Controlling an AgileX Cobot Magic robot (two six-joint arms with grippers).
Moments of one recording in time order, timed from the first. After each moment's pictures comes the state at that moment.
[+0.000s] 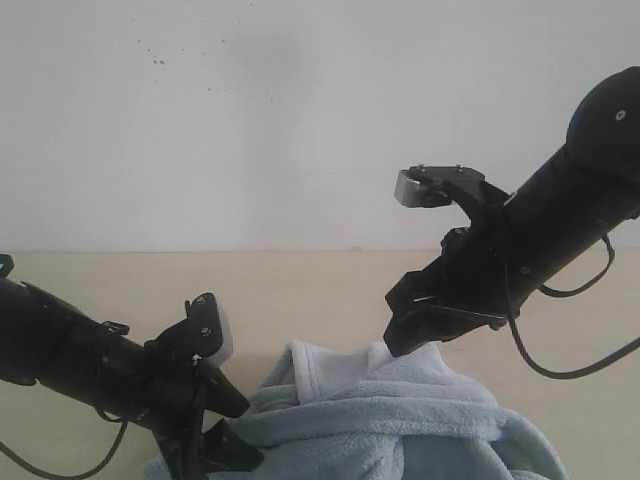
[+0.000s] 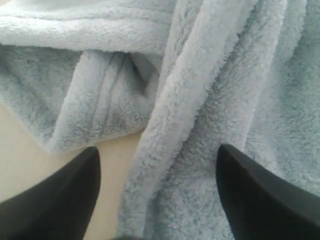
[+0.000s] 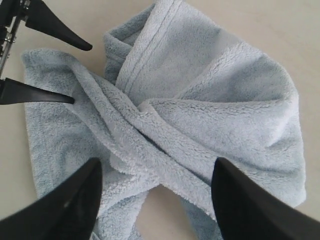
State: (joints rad) left arm -0.30 1.99 -0.96 -1.35 0.61 2.12; right arm 0.37 1.65 -1.20 0.50 0.84 -0.50
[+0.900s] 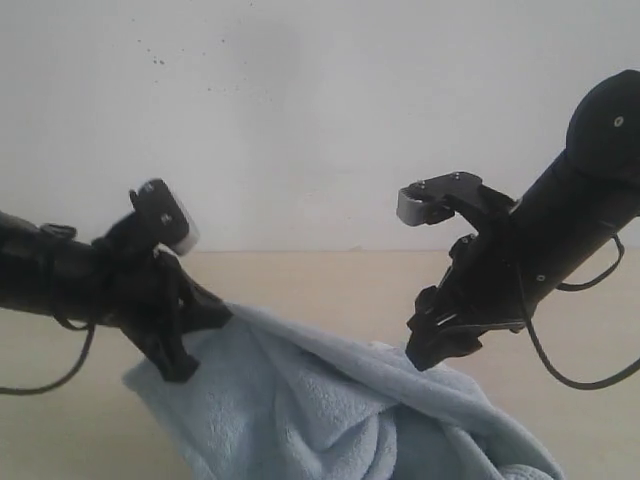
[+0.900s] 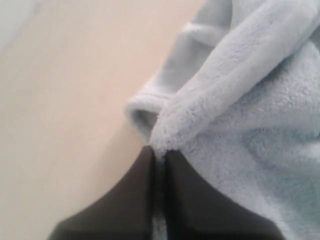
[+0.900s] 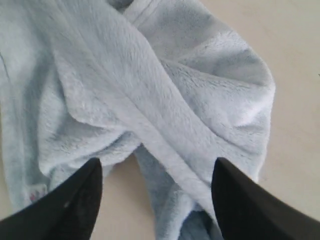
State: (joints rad) left arm -0.30 1.68 -0.96 -1.29 0.45 1.90; right arm 0.37 1.65 -1.20 0.39 0.85 -0.57
